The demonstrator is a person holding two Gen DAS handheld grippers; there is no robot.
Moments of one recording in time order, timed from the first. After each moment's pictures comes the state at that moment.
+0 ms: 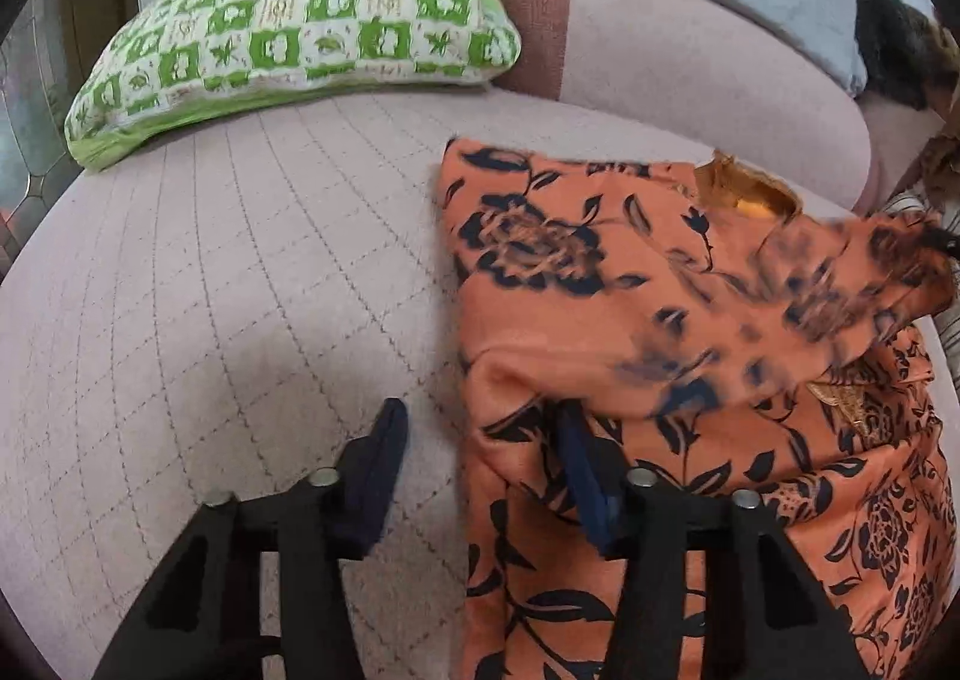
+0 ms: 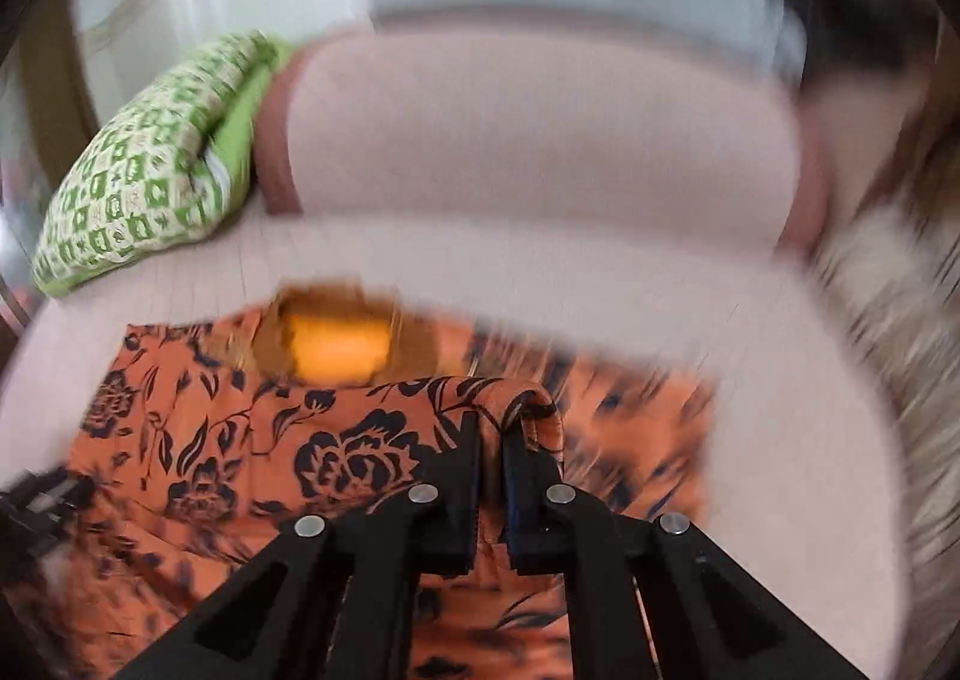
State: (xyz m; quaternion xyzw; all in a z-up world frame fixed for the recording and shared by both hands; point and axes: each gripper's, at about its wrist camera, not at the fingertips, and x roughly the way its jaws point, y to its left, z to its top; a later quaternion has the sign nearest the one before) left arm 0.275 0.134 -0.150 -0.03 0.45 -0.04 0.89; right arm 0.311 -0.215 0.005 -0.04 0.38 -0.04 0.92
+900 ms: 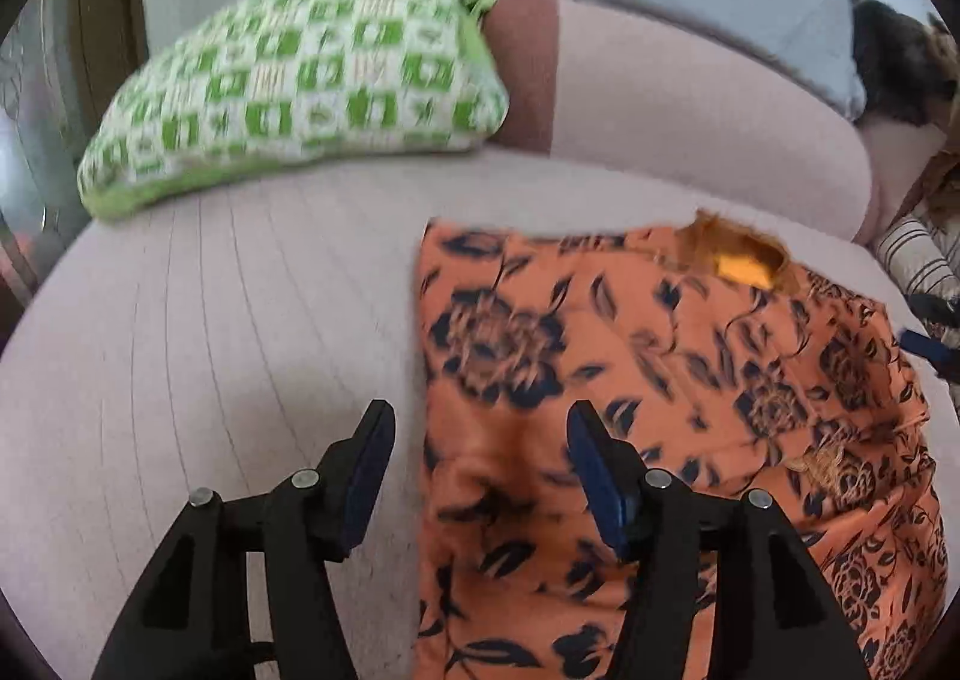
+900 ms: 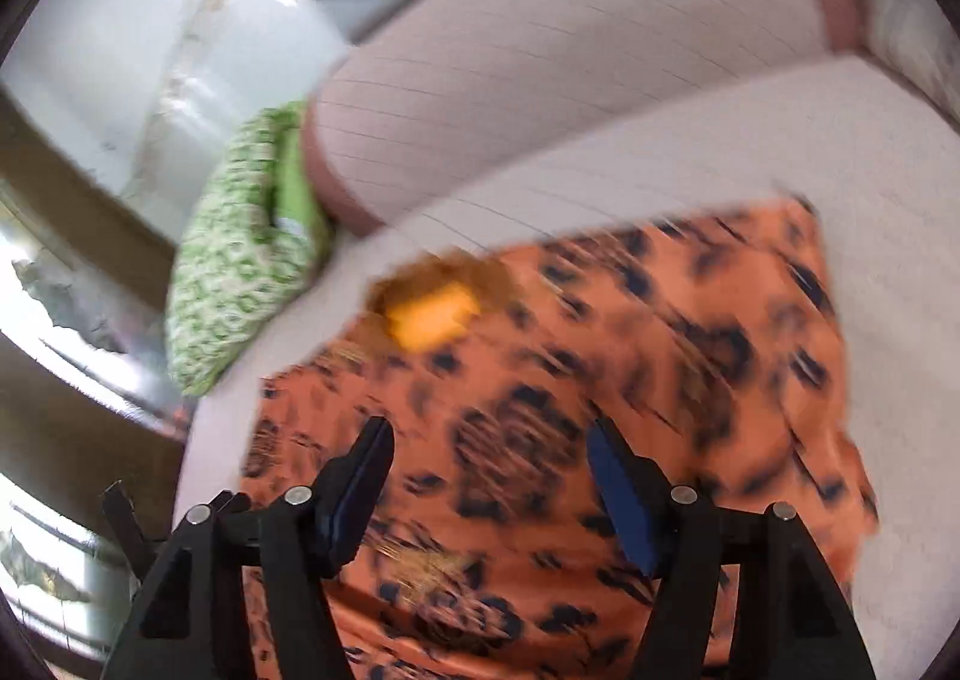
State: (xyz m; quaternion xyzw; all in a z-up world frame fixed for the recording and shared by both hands) left arm 0.286 0.109 -0.114 -0.01 0.40 -0.03 0.91; right arm 0.320 -0.266 -0.033 0.27 0.42 0.13 0.85
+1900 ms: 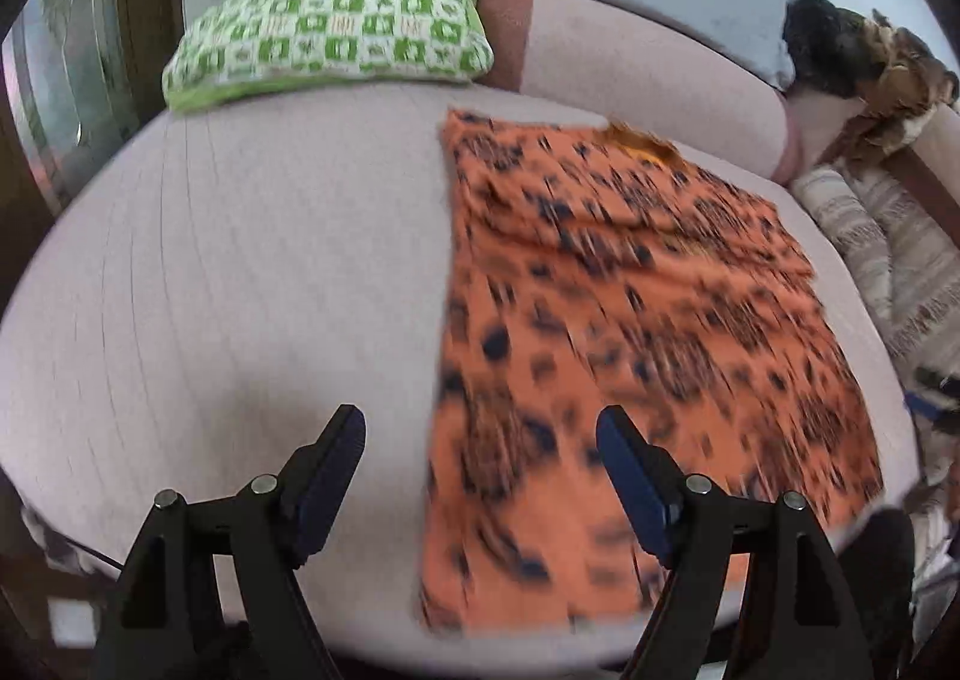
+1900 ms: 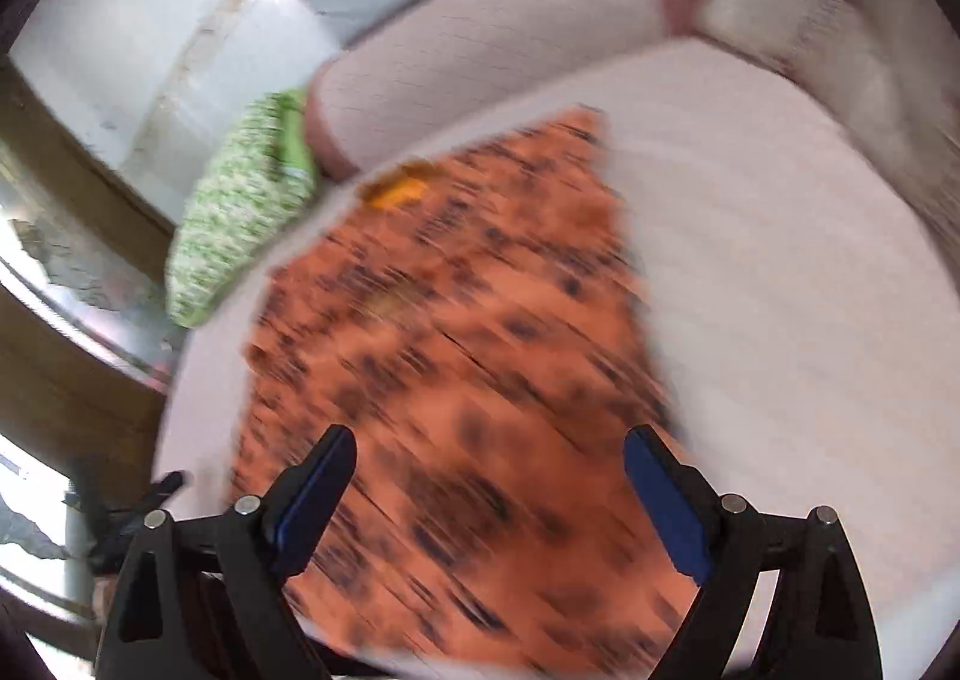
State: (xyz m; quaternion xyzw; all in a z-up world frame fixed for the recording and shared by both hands) left arm 0.055 0.164 -0.085 -0.06 0.45 -0.07 0.89; right arm 0.007 -0.332 -0.012 0.24 0.46 0.01 0.85
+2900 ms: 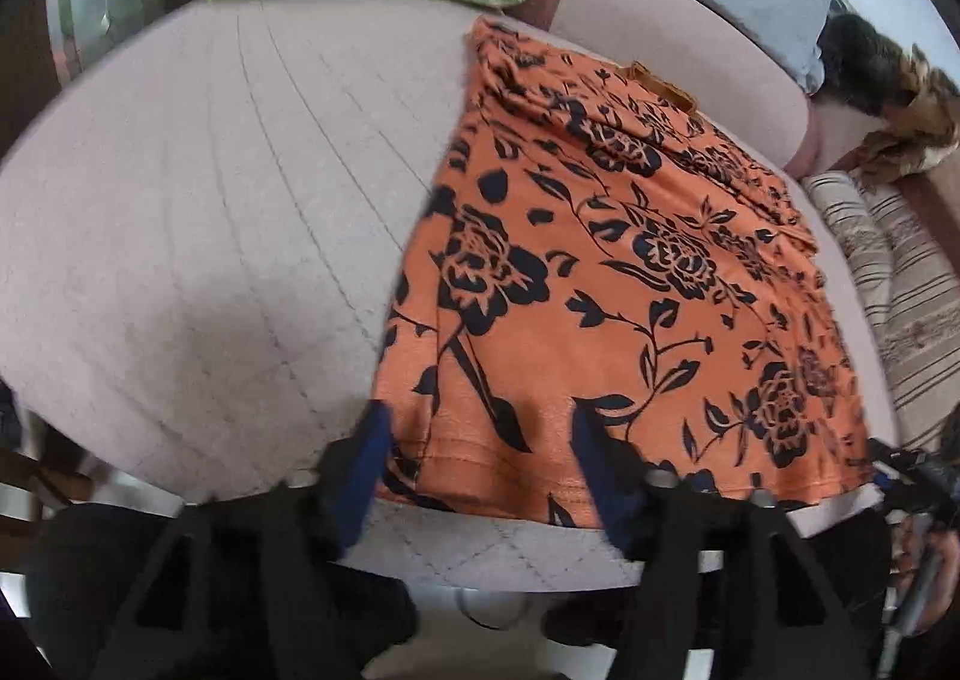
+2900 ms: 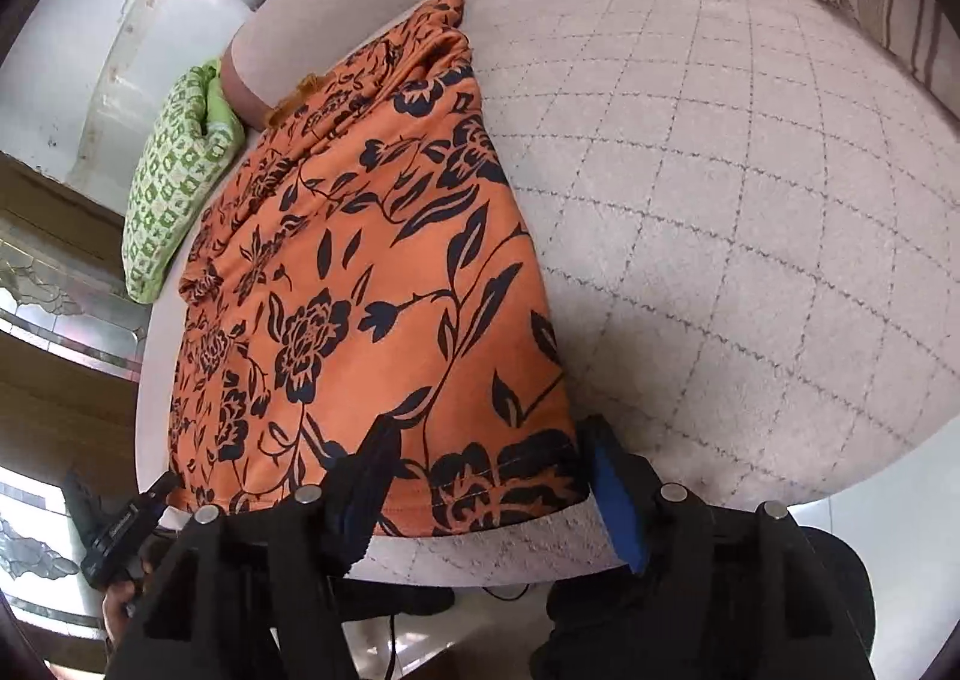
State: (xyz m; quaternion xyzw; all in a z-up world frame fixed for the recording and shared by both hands) left arm 0.013 0.152 -0.131 -0.11 0.49 -0.04 0.87; right arm -0.028 -0.333 -0.088 0.29 0.50 0.01 0.81
